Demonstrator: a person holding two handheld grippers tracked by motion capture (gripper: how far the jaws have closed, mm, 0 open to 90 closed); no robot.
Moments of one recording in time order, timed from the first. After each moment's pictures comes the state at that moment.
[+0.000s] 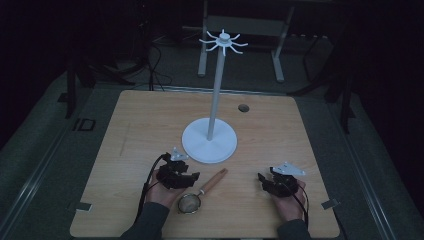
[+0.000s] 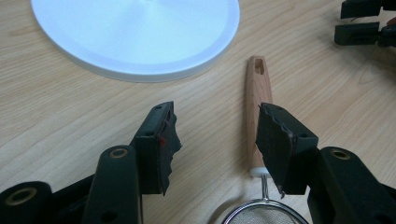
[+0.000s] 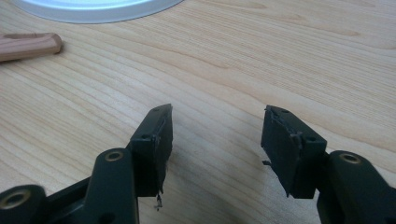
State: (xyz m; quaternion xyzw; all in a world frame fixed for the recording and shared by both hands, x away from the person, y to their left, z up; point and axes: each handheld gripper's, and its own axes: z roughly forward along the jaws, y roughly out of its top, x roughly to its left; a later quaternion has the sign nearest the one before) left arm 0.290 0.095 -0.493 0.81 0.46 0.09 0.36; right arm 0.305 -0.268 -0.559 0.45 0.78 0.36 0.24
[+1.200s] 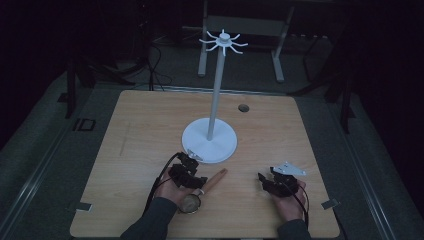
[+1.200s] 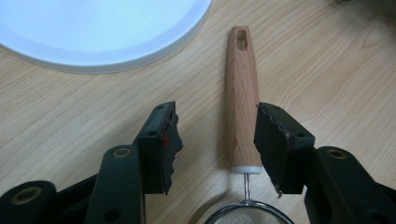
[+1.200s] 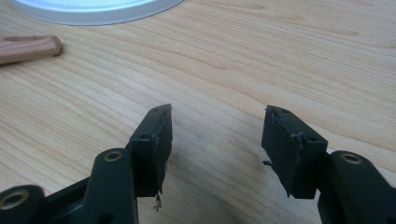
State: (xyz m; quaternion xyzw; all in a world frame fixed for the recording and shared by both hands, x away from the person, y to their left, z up) left arm 0.302 0.064 -0.495 0.85 0.43 0.06 0.29; right arm 0.305 -0.269 -0.559 0.45 0.78 0.36 0.23
